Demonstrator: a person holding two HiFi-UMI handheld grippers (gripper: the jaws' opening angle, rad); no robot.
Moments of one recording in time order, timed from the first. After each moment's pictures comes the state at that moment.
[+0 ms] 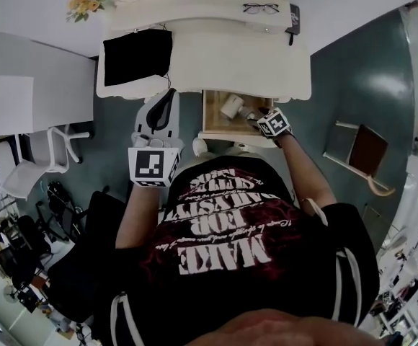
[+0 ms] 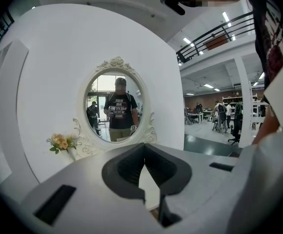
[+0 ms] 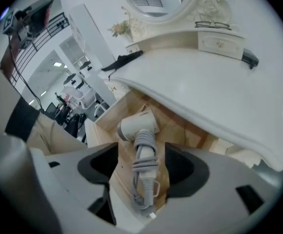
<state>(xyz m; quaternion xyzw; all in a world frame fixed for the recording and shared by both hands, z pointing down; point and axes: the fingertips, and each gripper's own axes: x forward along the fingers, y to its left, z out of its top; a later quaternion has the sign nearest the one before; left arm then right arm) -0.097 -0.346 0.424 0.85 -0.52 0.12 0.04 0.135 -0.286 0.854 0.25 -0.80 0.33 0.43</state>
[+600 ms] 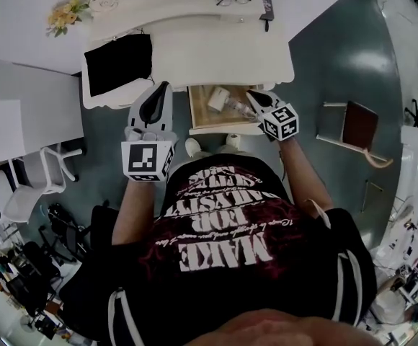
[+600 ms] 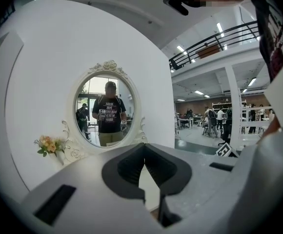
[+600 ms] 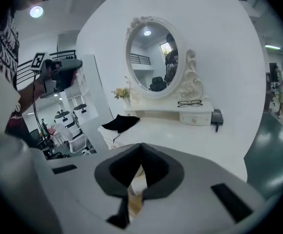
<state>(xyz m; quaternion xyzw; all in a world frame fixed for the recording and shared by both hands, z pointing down) -0.078 -0.337 0.415 0.88 -0.47 0.09 0.03 0.134 -0.316 0.655 0.41 -0.86 0.22 0.18</state>
